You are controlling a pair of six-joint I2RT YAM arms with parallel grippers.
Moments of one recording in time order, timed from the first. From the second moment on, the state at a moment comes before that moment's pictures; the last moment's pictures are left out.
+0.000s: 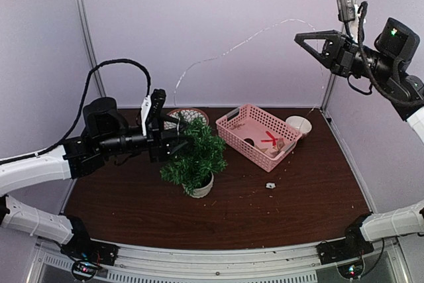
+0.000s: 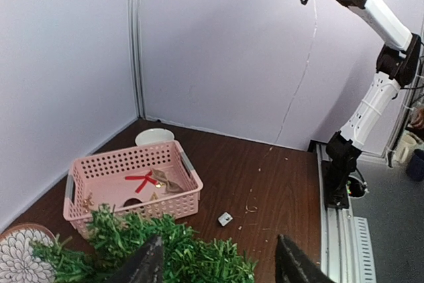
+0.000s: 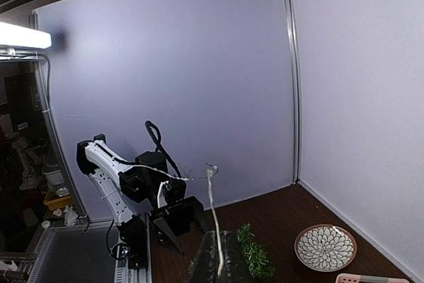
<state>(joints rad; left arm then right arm) -0.84 1.11 0.82 0.22 0.44 -0.02 0.47 1.12 1.51 -0.19 -0.80 0.25</state>
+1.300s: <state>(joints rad) -0.91 1.02 0.81 0.30 0.45 -0.07 0.48 1.05 1.38 -0.22 -0.67 0.18</state>
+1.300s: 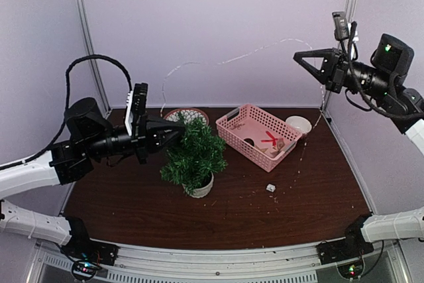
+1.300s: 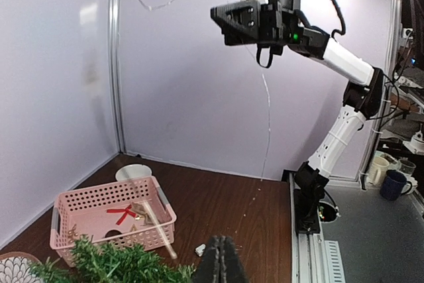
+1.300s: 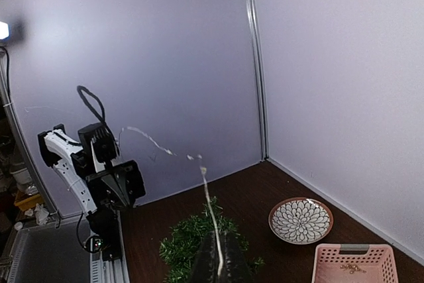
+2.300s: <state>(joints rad) -0.91 1.09 1.07 -0.23 0.55 0.09 0.74 1.24 1.23 -0.25 -0.79 -0.05</state>
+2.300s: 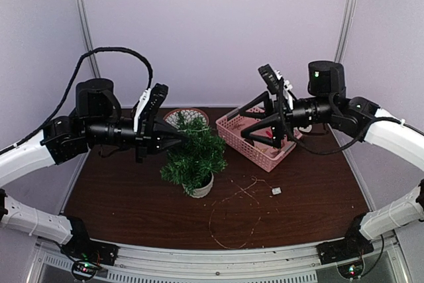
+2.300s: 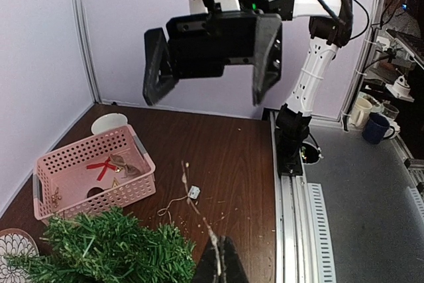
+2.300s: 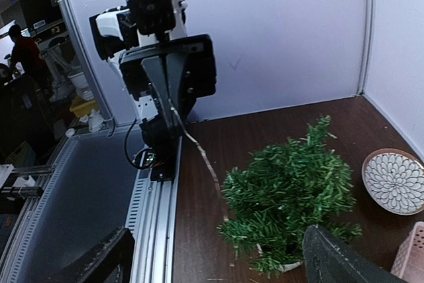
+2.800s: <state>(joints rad) -0.91 1.09 1.03 -0.05 0.51 0.03 0.82 1.32 0.96 0.10 -0.73 0.17</state>
